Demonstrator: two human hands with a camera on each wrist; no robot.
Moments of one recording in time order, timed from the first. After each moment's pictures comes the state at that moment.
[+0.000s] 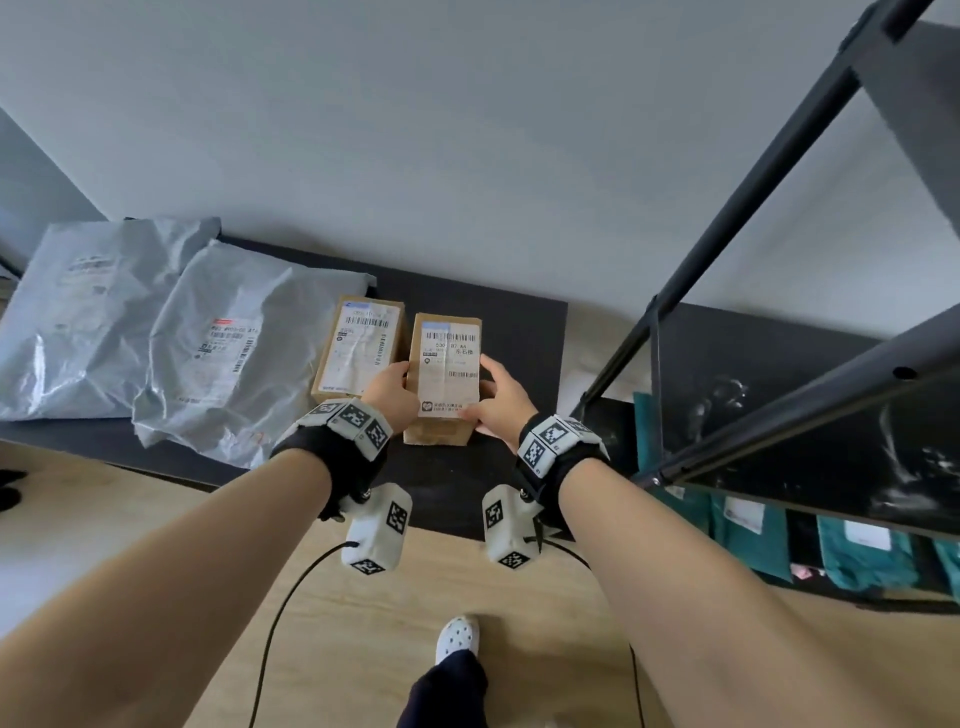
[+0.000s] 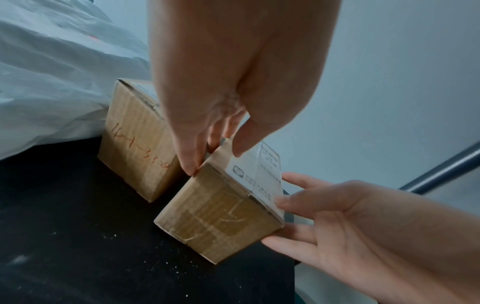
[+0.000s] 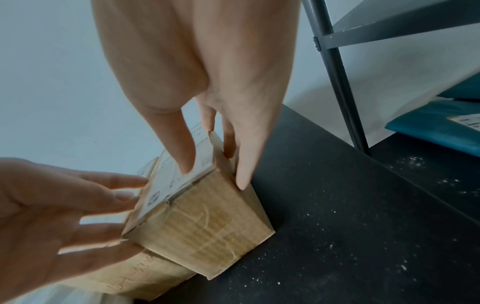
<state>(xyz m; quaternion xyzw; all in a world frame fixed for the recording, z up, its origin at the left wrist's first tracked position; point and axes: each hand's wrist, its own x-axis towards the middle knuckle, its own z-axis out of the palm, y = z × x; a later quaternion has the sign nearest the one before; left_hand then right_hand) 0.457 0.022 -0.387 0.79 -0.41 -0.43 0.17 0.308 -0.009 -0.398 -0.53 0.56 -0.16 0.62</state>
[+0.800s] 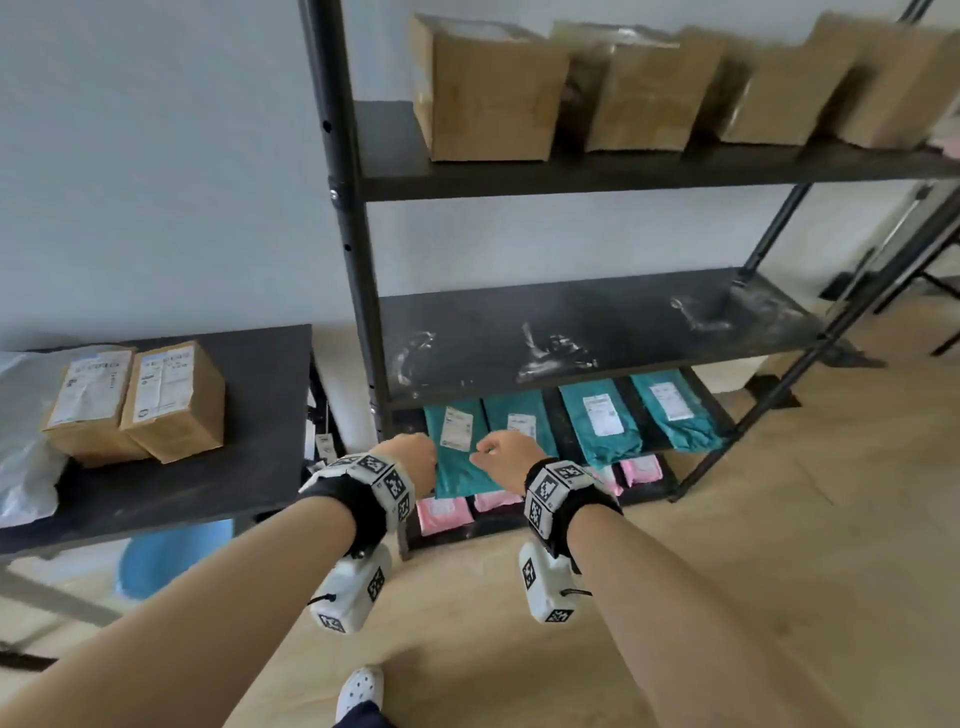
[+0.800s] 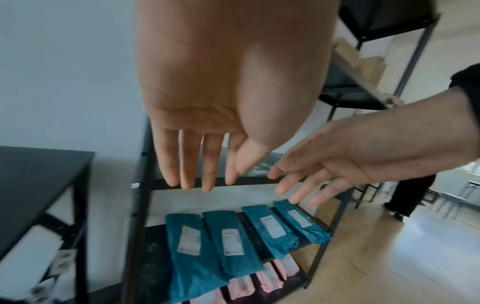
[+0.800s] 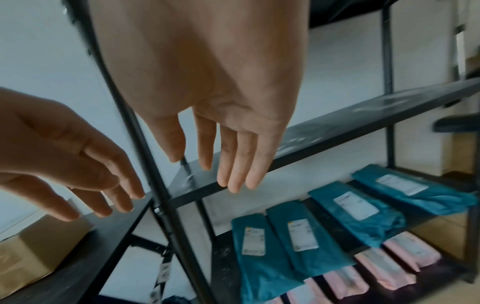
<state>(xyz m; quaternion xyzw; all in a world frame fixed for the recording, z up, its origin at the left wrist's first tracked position) 0.089 0.184 -0.323 0.58 -0.79 -0.16 -0.16 -0.063 0.198 -0.343 -0.60 0.71 -0.10 0.37</state>
